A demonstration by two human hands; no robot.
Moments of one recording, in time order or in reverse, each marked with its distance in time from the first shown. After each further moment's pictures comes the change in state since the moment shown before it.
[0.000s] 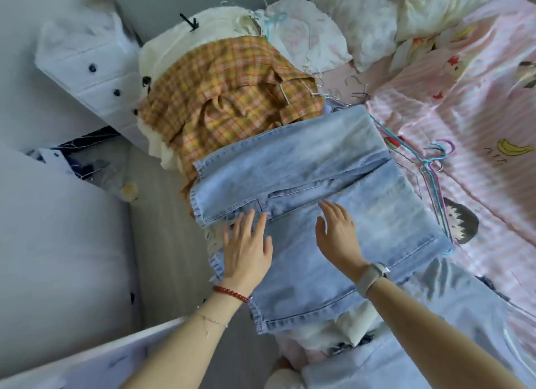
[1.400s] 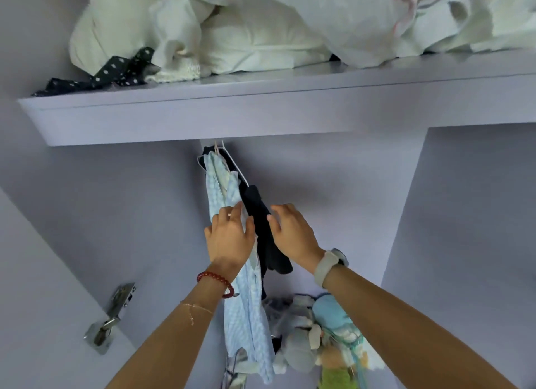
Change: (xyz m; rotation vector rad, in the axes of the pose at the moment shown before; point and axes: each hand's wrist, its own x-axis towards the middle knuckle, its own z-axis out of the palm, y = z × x) left_hand -0.867 -0.423 -0.165 0.100 0.991 -2.081; right_hand -0.747 -0.702 0.311 0.262 -1.095 -1.918
